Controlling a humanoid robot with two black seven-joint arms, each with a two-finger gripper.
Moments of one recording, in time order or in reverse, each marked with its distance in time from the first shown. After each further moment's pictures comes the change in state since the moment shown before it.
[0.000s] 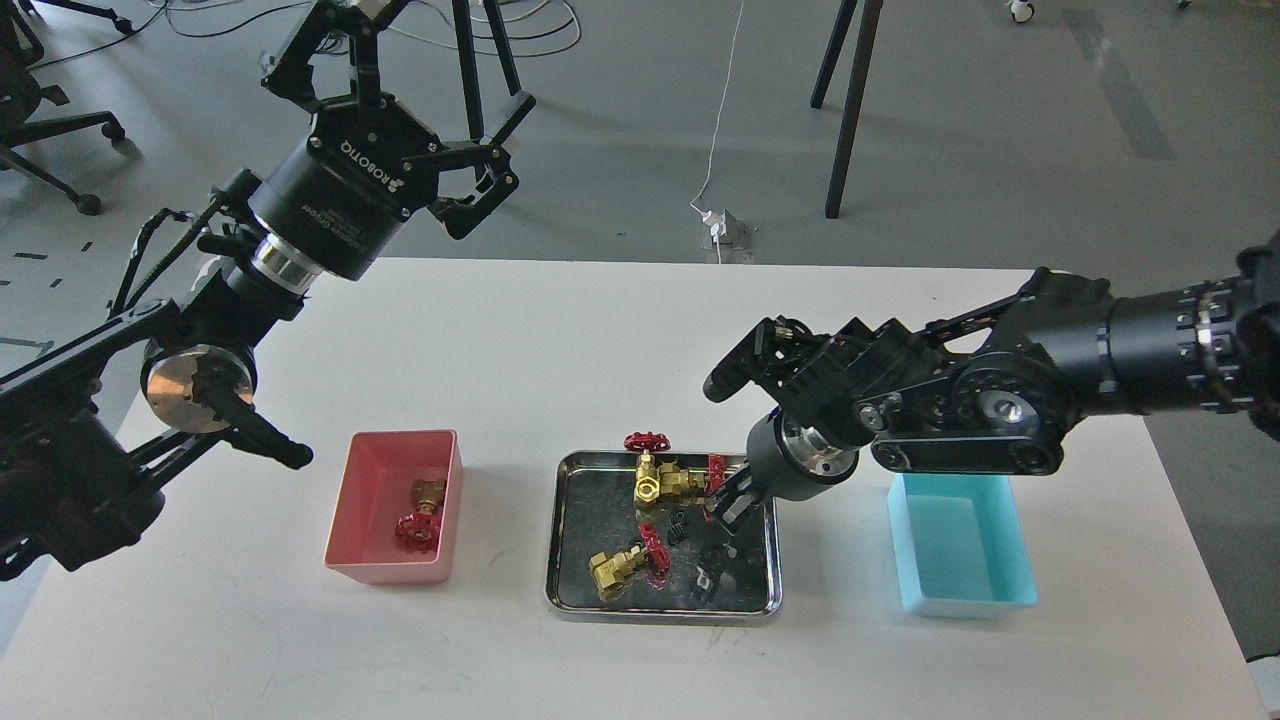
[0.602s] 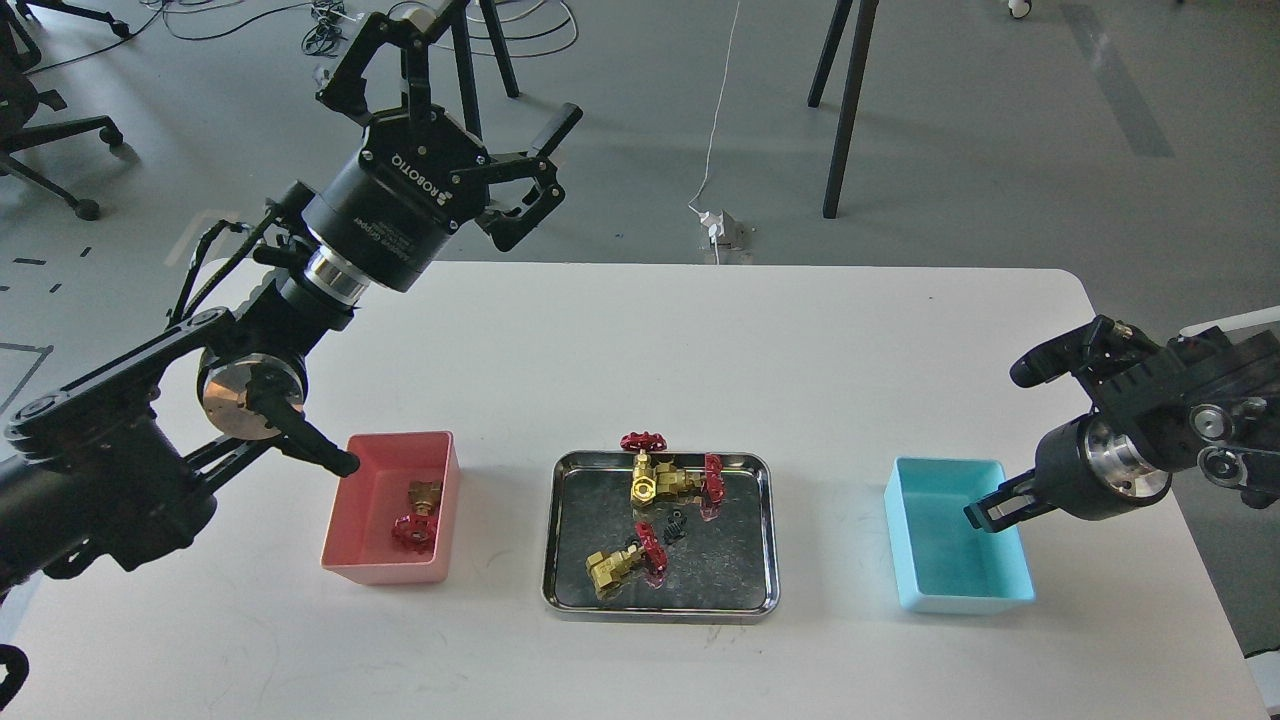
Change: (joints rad) left arm 0.000 -0.102 0.000 0.023 0.035 0.015 0.000; right arm -0.062 -0.644 -0.002 0.235 -0.103 0.101 -0.074
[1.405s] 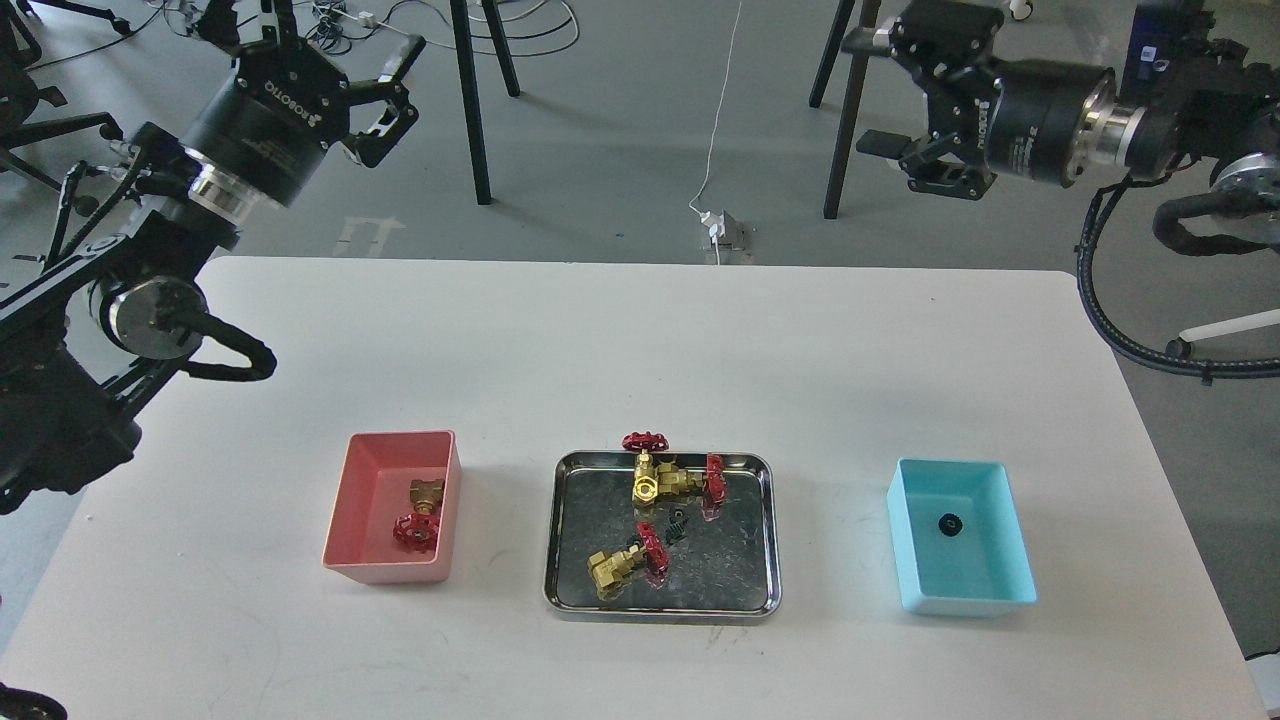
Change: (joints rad) left arm -0.102 0.034 -0.091 0.440 -0.003 -0.023 0.000; right arm -0.223 0.118 0.939 -0.436 1.214 0.007 0.063
